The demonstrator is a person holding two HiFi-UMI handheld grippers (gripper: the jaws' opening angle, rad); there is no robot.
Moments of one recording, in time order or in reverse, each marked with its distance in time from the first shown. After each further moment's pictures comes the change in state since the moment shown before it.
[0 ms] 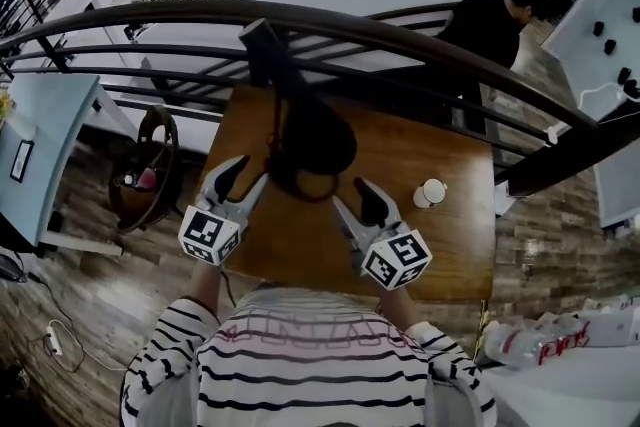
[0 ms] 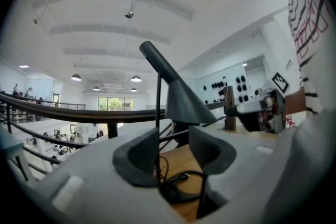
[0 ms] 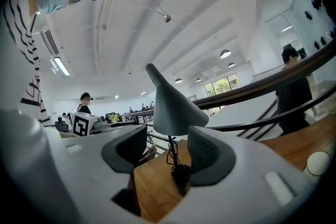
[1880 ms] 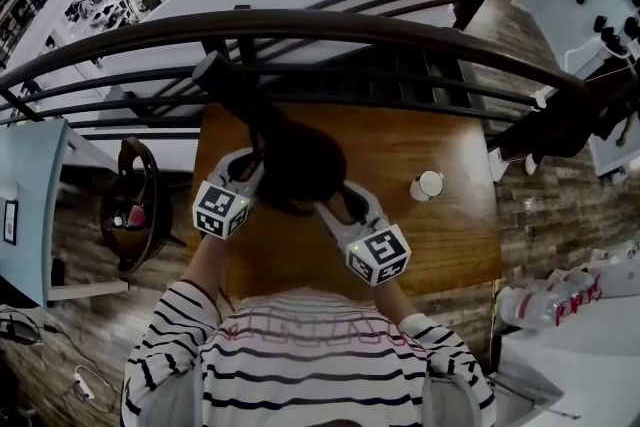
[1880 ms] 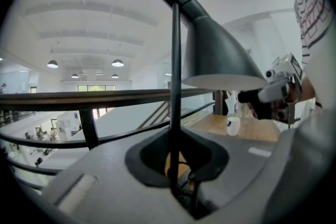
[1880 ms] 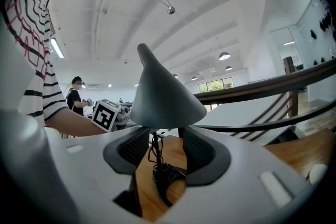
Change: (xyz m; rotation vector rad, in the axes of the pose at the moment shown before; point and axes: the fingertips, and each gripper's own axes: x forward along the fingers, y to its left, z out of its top) left arm 0.153 0.047 -0.066 0.024 0.157 -0.213; right arm 0.068 -0.060 -0.020 -0.112 0.060 -0.100
